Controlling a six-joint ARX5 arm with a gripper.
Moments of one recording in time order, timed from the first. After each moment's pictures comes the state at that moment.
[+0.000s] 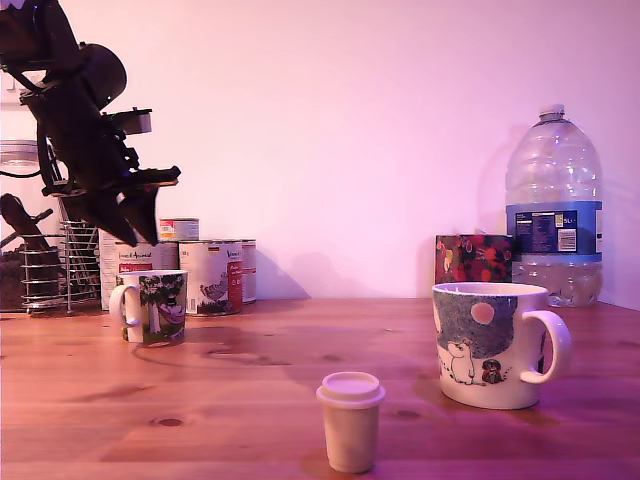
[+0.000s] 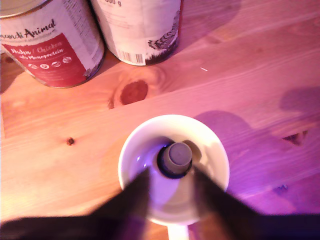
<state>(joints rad) -0.14 1.98 1.61 -0.50 0.13 0.09</state>
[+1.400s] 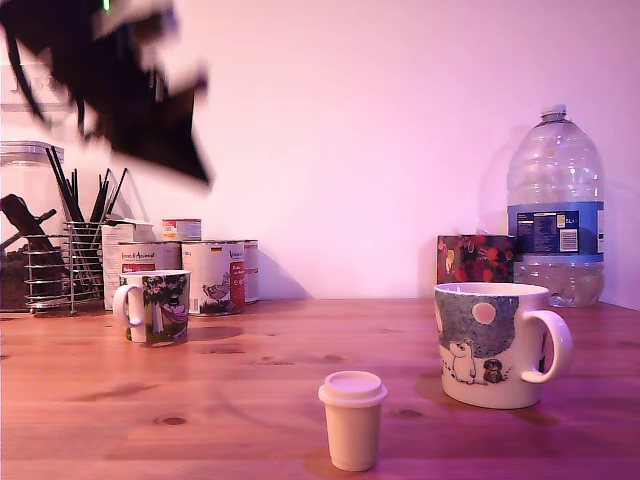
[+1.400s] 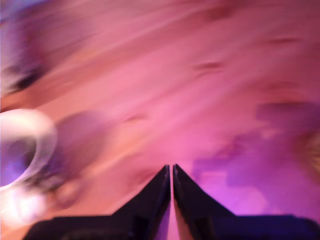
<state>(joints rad) -0.37 1.44 1.10 -0.30 0.30 0.10</state>
